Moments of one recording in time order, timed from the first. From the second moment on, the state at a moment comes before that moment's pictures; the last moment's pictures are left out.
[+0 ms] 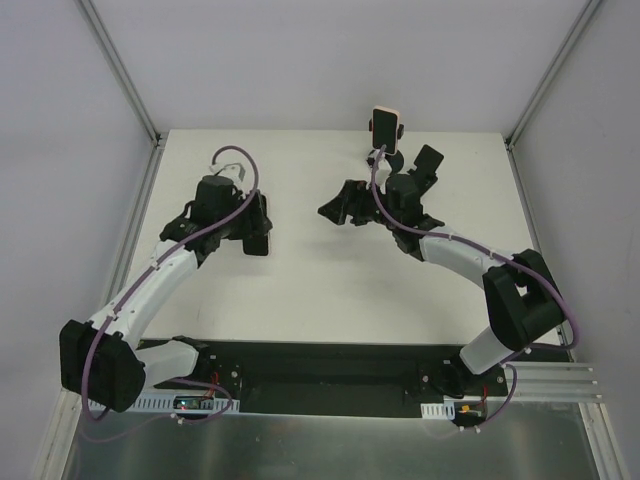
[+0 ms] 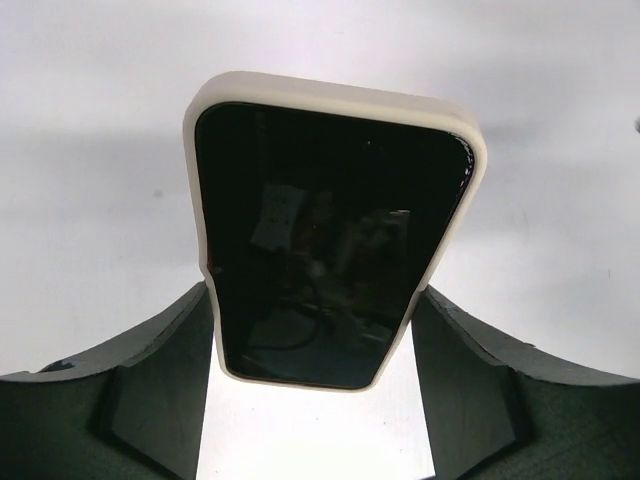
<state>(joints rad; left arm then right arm) -0.29 1.16 0.93 -0.49 0.02 -0.47 0.55 1.58 0.95 0.31 -0.36 0.53</state>
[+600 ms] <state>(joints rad) -0.55 1.09 0.92 -0.39 0.13 -0.08 0.63 1.58 0.95 0.49 -0.53 0.75</state>
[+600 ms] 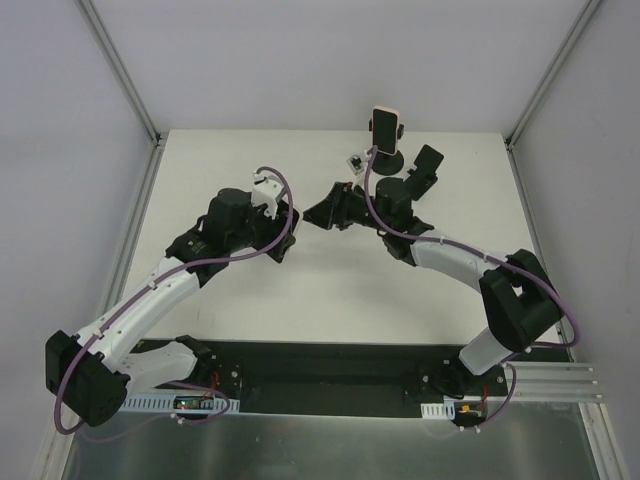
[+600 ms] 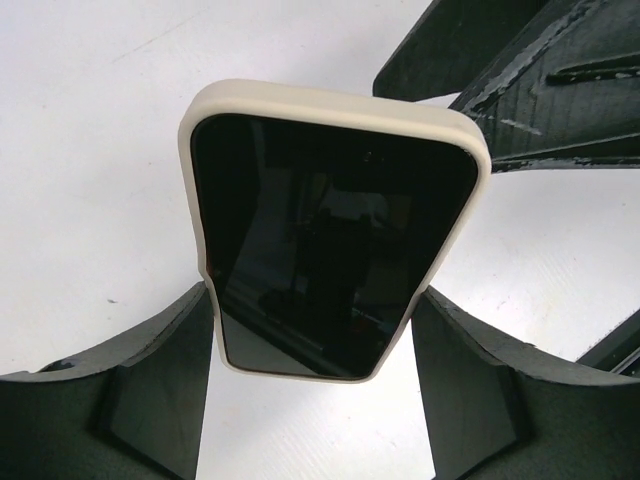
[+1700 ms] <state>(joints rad) -0.55 1.06 0.89 -0.40 0.11 -0.04 0.80 1.60 0.96 0.56 -0.32 0.68</state>
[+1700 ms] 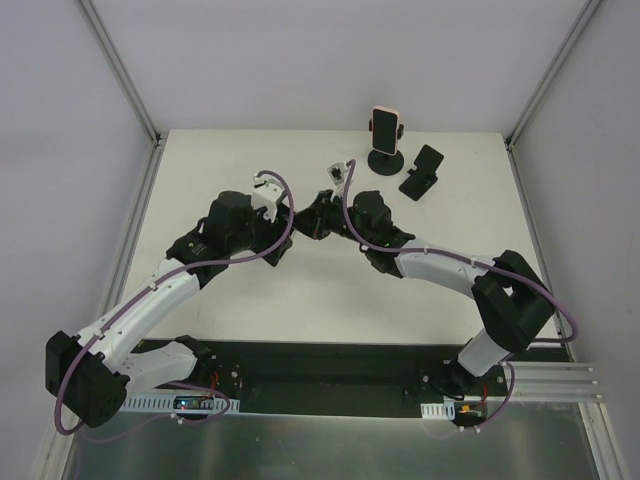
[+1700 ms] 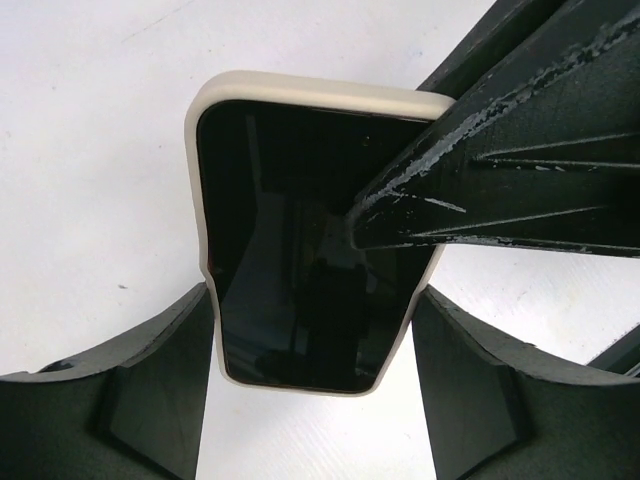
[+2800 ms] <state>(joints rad) -0.44 1.06 0.84 -0.19 0.23 -0.15 -0.16 1.80 1.47 0.04 -0.73 -0.05</state>
